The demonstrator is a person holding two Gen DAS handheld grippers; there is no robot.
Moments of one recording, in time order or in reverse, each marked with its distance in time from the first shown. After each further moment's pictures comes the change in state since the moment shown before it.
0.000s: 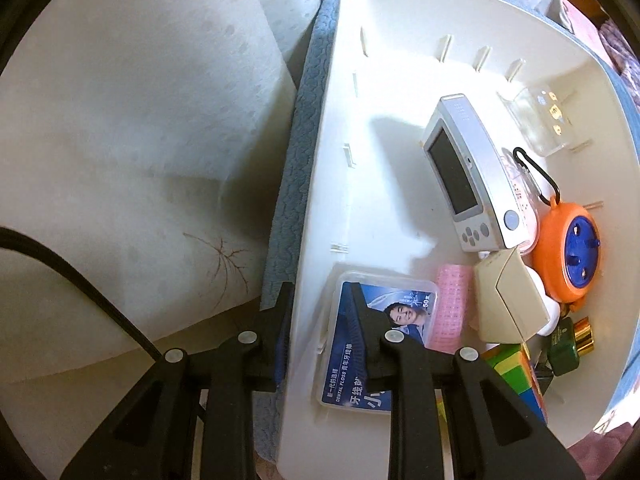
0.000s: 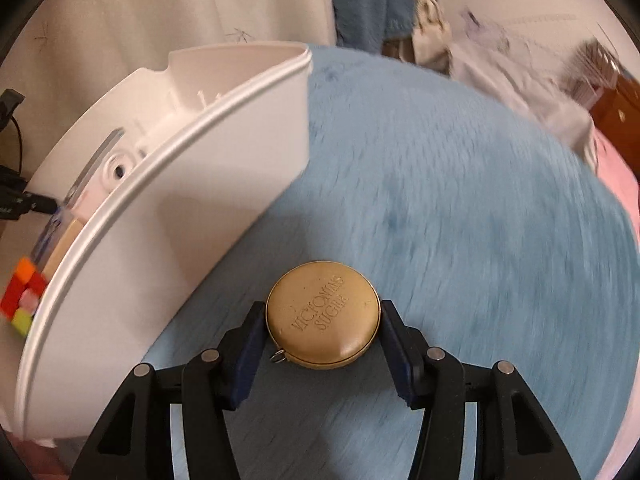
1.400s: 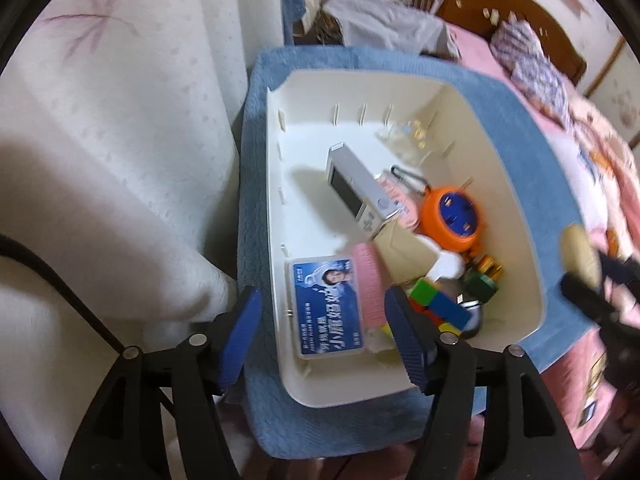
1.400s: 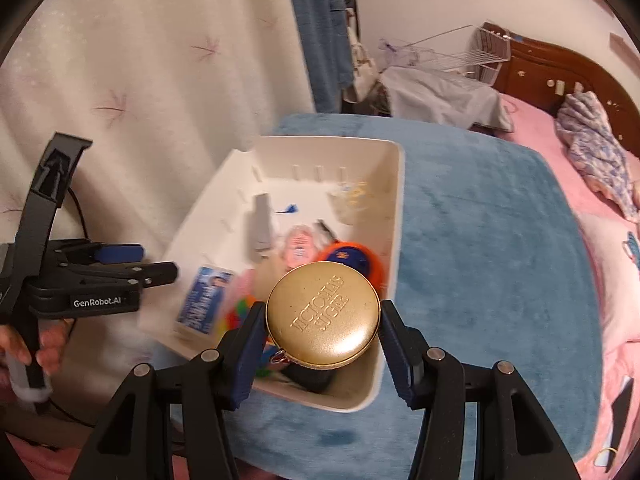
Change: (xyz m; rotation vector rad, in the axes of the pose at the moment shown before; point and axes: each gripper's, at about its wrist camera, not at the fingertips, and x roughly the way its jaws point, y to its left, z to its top) left arm -0.090 0.021 -0.060 0.158 -0.280 -0.282; right arm -0.150 0.195 -0.007 0.338 -0.158 -0.139
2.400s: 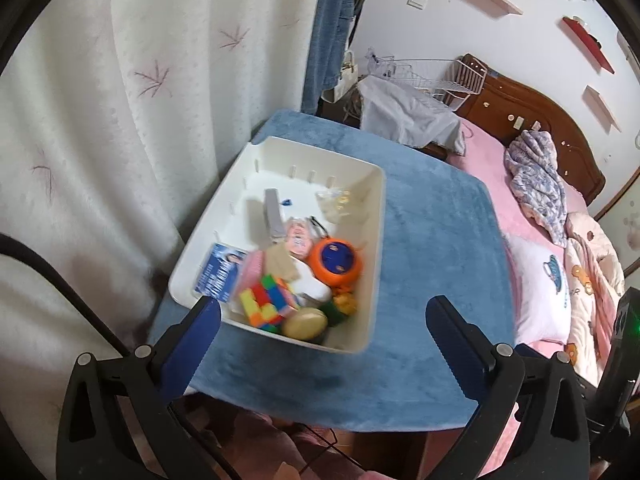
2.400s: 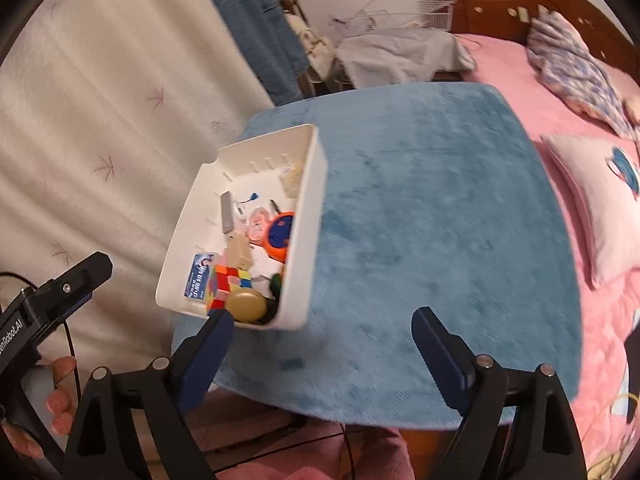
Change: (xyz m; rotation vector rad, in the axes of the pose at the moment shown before) left arm -0.101 -0.153 -0.030 -0.342 -0.239 0.052; right arm -0.088 -0.136 -0.027 0.226 0.101 0.104
